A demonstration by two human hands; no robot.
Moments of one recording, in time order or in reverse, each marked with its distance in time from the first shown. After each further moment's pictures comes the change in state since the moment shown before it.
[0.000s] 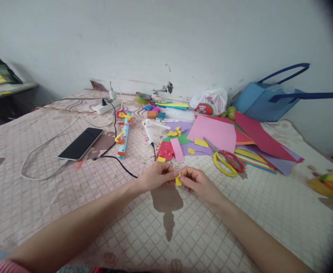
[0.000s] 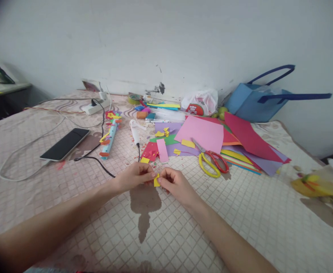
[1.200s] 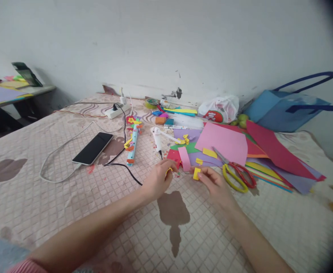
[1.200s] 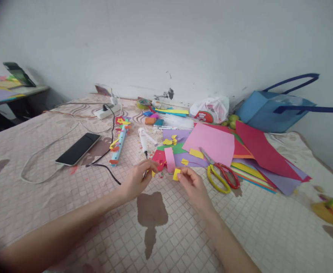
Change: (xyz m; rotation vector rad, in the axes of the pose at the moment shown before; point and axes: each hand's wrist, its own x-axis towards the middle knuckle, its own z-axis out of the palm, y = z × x) left_hand -0.001 0.006 -0.011 0.470 0.394 0.436; right_hand 0.016 0.003 -0.022 -0.029 0.270 -0.117
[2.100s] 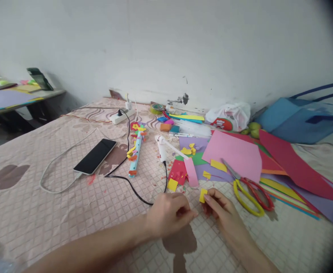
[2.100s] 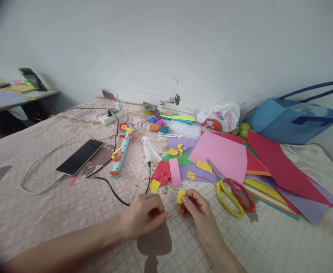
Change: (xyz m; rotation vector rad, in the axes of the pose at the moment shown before) left_hand -0.015 0.017 0.007 0.067 -0.193 -0.024; right_hand -0.008 0.014 0.002 0.227 -0.001 0.220
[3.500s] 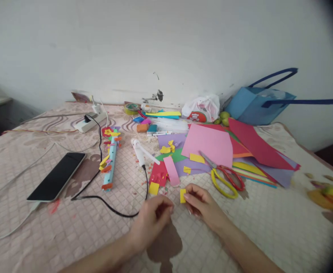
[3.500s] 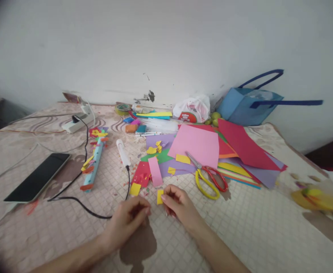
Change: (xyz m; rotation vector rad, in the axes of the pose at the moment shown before) left_hand 0.001 -0.011 0.017 -0.340 -0.056 -0.336; right_hand 0.004 -0.010 -0.004 0.001 -0.131 0.075
